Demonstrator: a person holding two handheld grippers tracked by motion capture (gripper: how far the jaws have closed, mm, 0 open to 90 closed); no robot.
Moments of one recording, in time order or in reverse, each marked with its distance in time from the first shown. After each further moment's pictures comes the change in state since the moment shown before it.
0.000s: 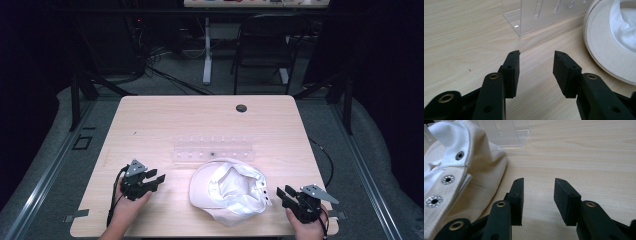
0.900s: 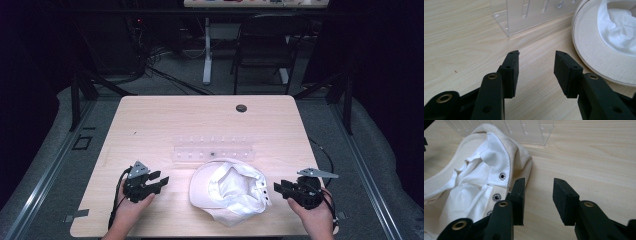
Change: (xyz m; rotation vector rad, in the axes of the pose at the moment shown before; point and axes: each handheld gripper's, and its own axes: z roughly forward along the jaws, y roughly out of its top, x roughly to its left) left arm -0.009 0.001 -0.001 -0.010 -0.034 -0.007; right arm 0.014 0.063 -0.011 0.233 0.122 -0.038
